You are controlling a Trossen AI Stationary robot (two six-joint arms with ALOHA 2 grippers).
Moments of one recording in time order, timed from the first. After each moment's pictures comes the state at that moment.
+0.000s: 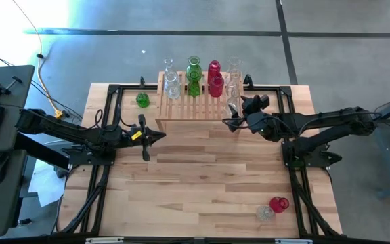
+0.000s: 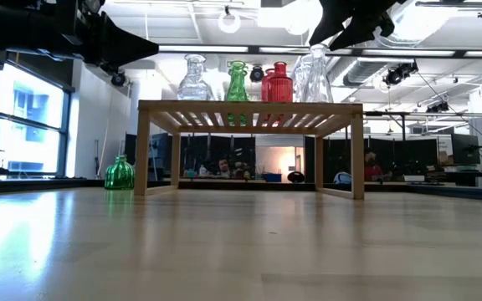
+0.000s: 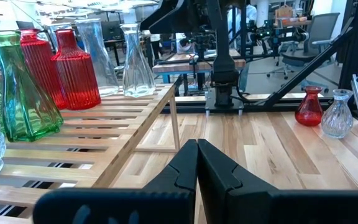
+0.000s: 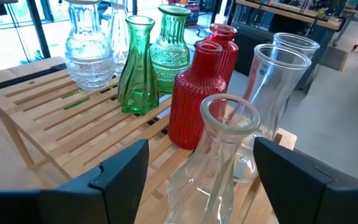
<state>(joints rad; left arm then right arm) -0.13 0.81 0.21 0.60 -0.32 0.10 0.07 1.15 0.97 -0.33 0.96 0.33</state>
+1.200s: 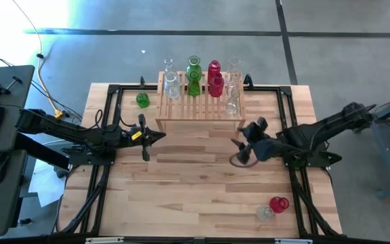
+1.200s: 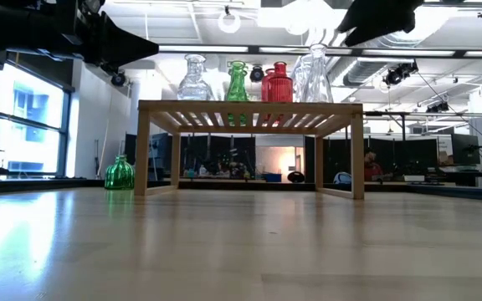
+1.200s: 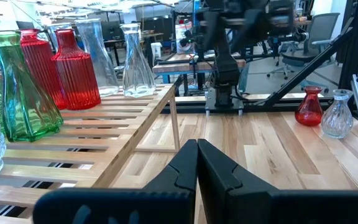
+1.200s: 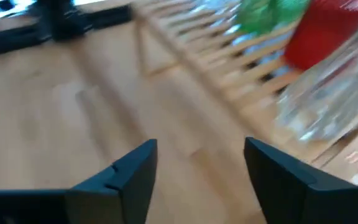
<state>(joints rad) -0.13 0.81 0.21 0.60 -0.32 0.10 0.37 1.14 0.99 -0.64 0.76 0.58</state>
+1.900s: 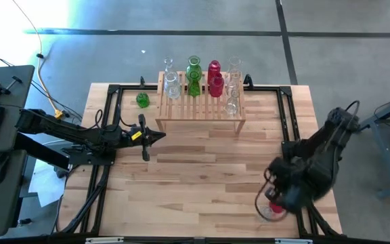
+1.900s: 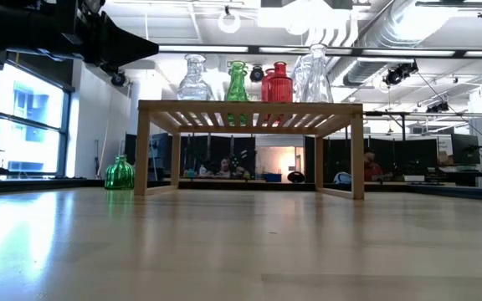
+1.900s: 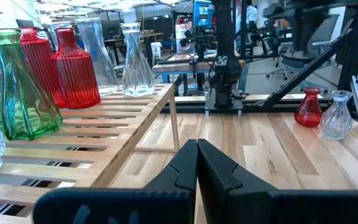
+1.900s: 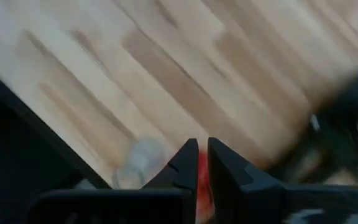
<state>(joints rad) -0.13 0.81 0.21 0.60 -0.32 0.09 0.89 1.44 1.51 -1.56 0.21 1.66</state>
